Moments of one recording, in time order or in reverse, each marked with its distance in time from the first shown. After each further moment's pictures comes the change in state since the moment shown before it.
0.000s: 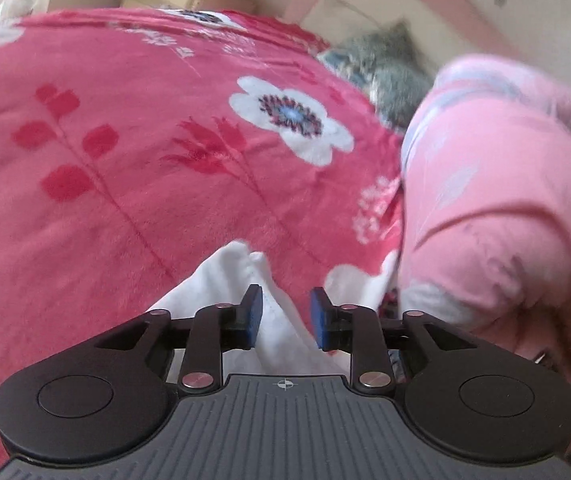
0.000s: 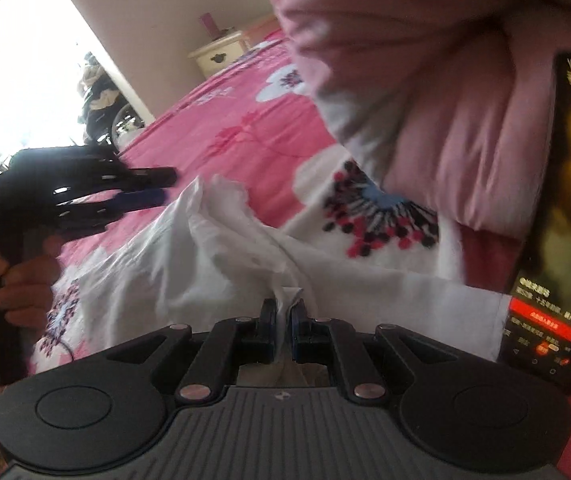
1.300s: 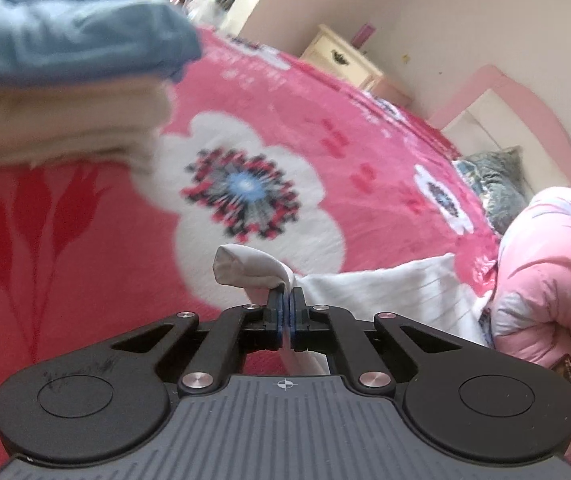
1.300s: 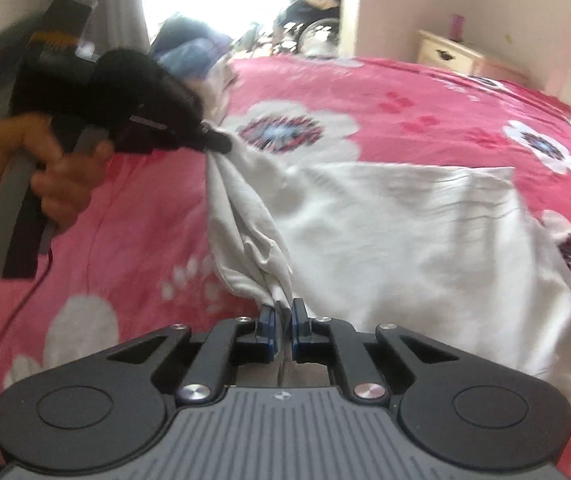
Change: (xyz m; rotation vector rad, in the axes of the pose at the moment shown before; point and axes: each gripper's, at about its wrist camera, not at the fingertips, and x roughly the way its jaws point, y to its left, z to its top) left arm -0.223 0.118 -0.122 -0.245 -0.238 0.284; right arm -0.069 0.201 -0.158 -0.733 0.121 0.125
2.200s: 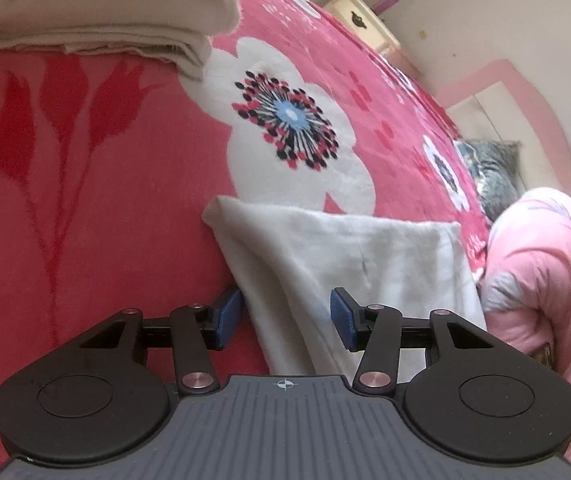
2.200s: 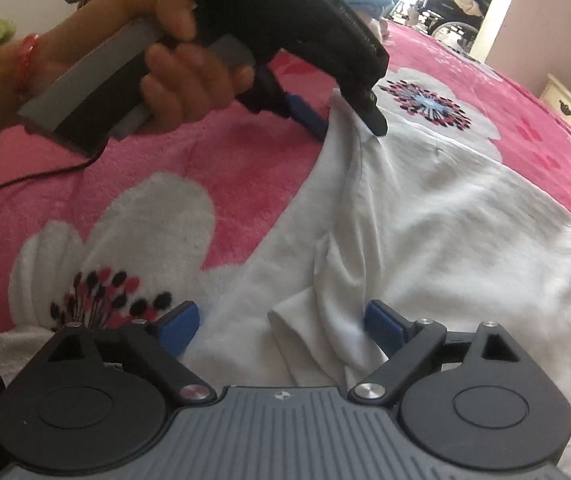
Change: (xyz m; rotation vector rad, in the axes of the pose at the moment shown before) left arm 0.017 0.068 -0.028 -0.166 0.156 -0.073; right arm 0.040 0.083 -0.046 -0.428 0.144 0.131
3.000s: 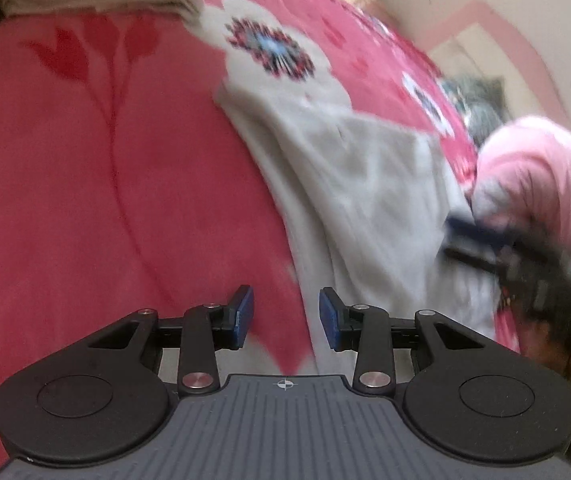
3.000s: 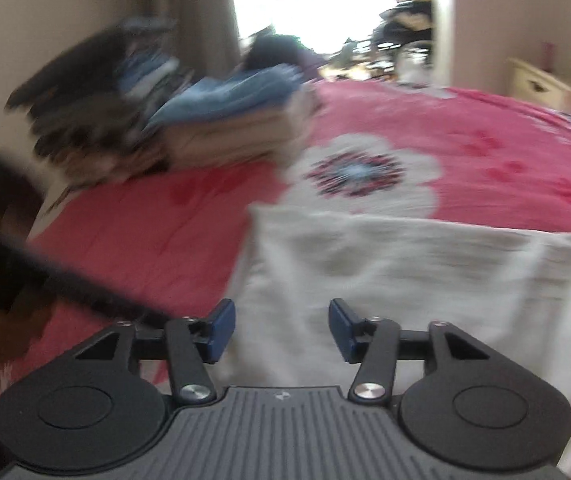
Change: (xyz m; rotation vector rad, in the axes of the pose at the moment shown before) left arm -0.053 0.000 -0.064 0.102 0.099 -0.007; right arm -0.032 -0.097 0.031 0.201 -0.197 0.156
